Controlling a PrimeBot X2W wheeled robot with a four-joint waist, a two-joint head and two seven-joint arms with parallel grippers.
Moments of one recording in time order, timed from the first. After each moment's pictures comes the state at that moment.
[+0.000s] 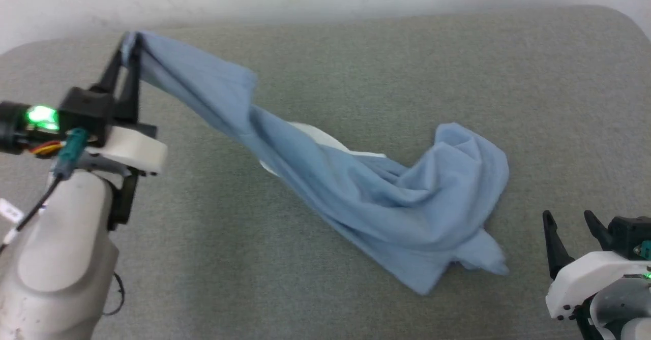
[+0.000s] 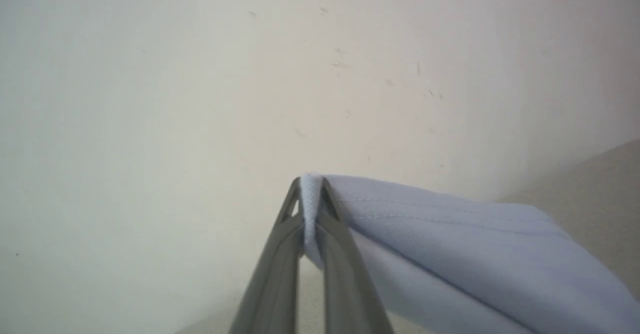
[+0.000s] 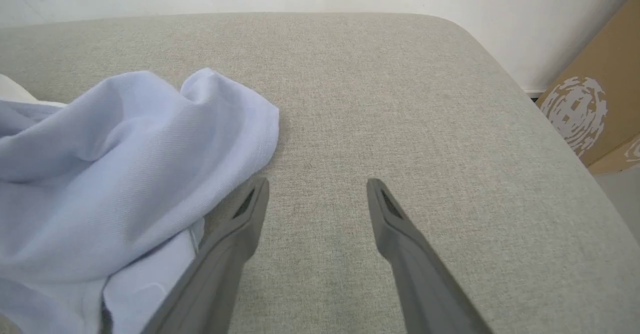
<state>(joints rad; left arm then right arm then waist) -0.57 0.44 -0.27 0.30 -0.17 0.07 -0.23 0.00 -0.05 -0.20 0.02 0.05 0.13 0.19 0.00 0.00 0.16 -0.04</state>
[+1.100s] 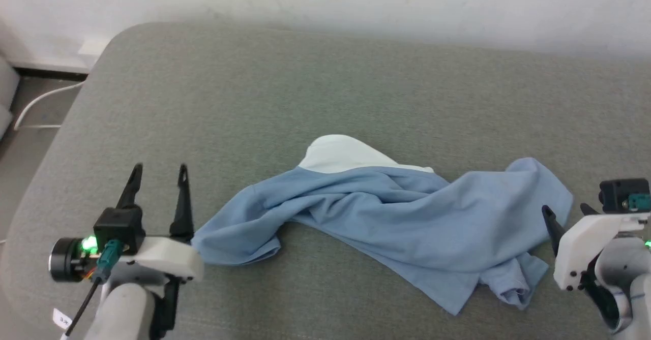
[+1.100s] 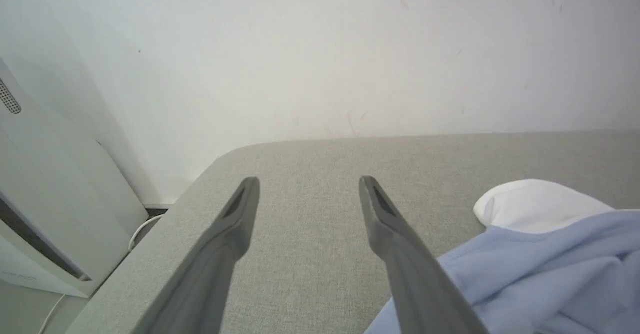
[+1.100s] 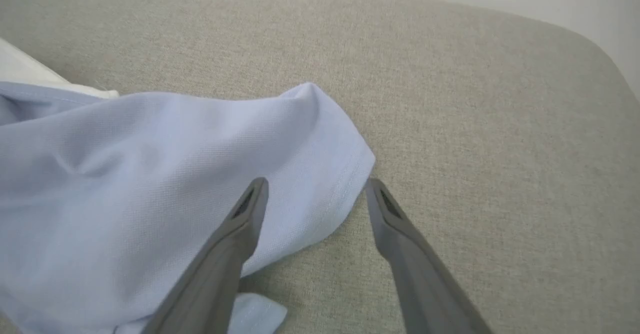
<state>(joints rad) -0.20 0.33 -0.20 0.27 -0.26 0.15 -0.26 -0.14 -0.17 -0.14 0.18 0.11 0.13 0.39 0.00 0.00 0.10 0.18</state>
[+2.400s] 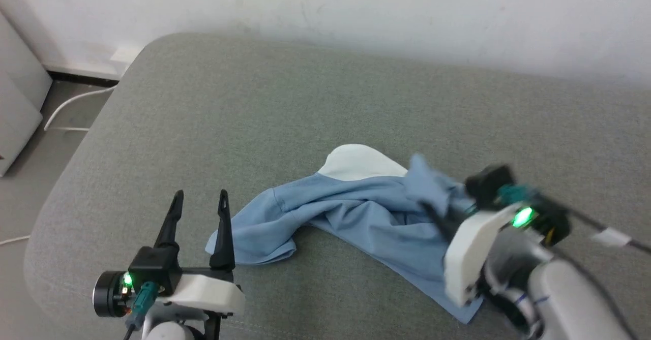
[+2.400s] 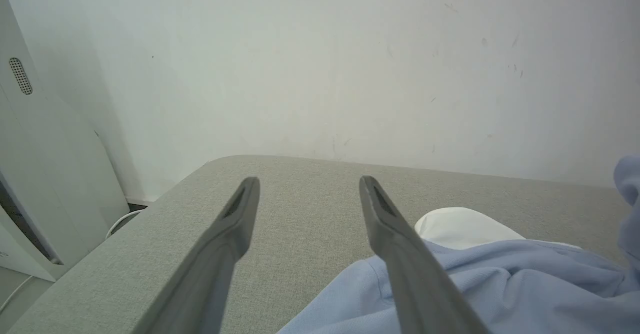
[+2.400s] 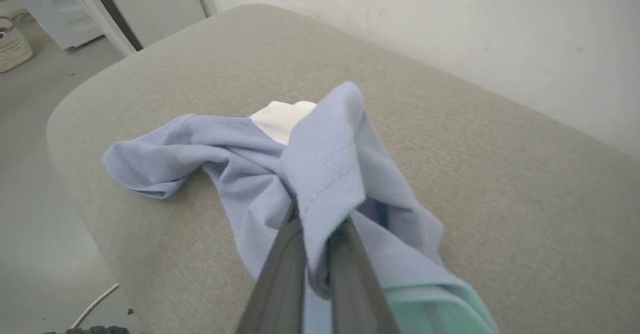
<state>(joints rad) -0.04 0.13 -0.14 0.07 -0.16 0.11 -0.26 -0.27 -0.22 0.31 0.07 0.34 0.13 0.42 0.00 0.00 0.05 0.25</state>
